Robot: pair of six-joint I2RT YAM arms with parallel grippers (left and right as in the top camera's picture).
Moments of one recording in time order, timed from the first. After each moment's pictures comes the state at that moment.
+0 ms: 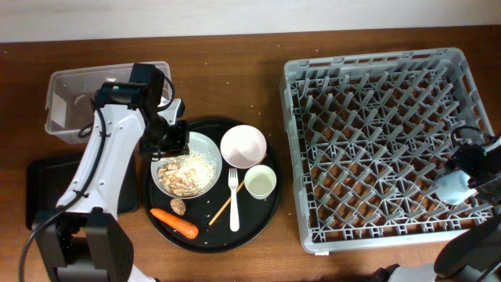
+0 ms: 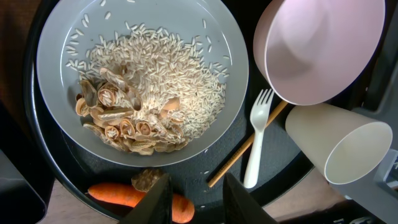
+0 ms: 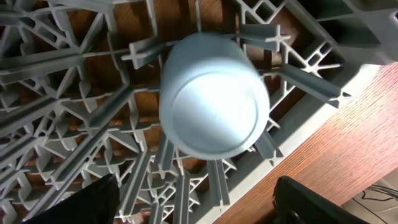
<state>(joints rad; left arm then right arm) -0.10 1.75 1.53 -1.30 0.23 -0.09 -0.71 1.64 1.38 -1.24 0.02 0.16</state>
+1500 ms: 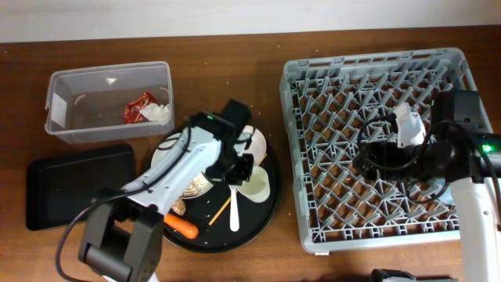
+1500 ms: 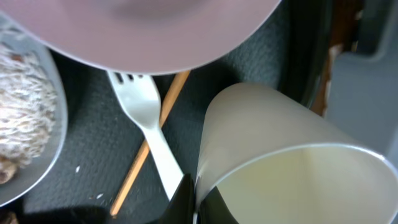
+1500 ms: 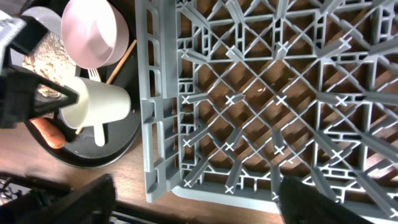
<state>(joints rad) -0.52 1.82 1.35 -1.09 0.25 -0.32 -0.13 1.26 1.38 -1.42 -0.36 -0.06</state>
